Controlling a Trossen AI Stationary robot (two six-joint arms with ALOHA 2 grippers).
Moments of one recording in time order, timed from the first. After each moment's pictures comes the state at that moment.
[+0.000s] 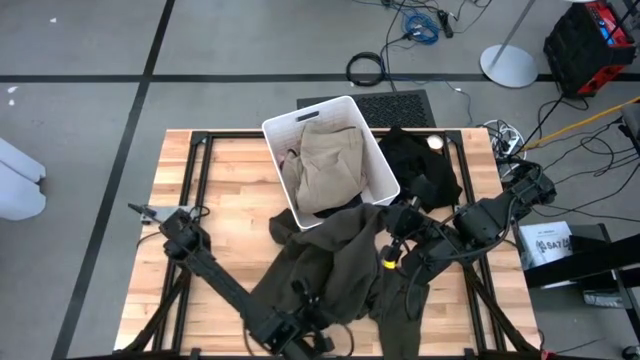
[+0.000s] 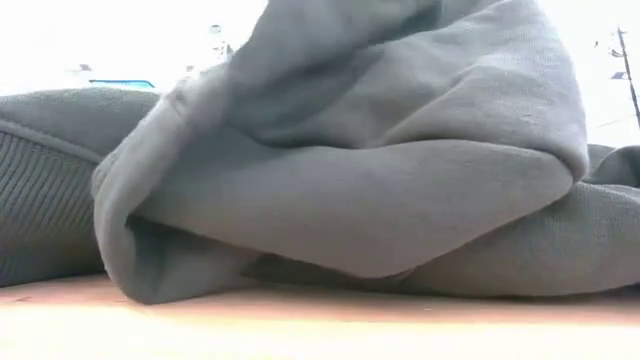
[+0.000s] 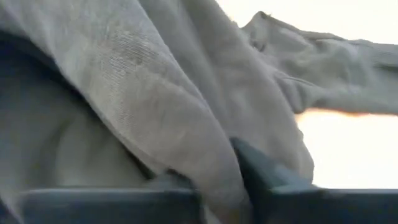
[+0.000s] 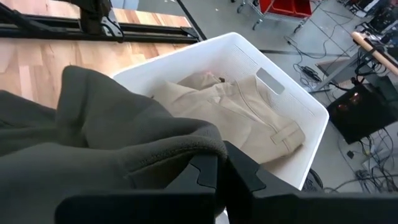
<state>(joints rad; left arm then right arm) -0.70 2.19 1.90 -0.82 -0.88 -0.77 0.57 1.54 1.78 -1.32 0.99 0.61</state>
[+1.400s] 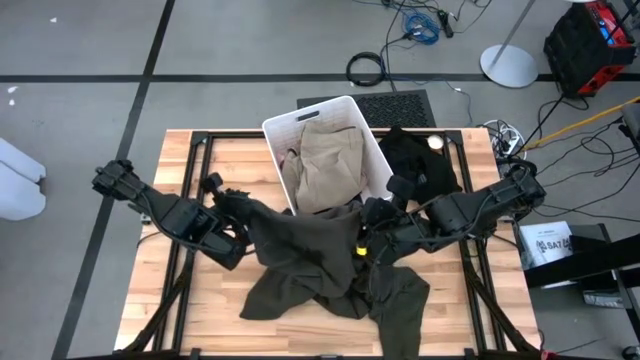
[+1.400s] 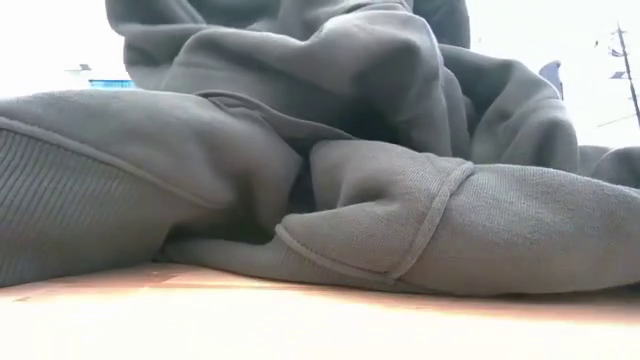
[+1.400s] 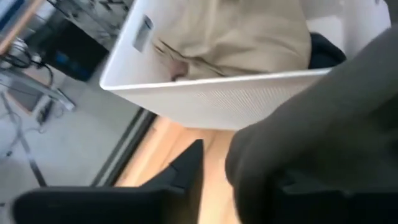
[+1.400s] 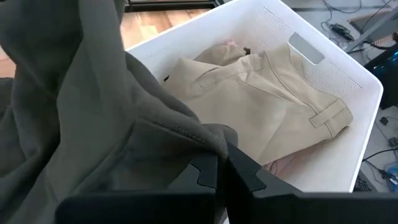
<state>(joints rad) -0.51 1.36 1.48 -1.57 -0.88 -0.88 0.42 1.62 1.78 -1.23 0.78 0.58</state>
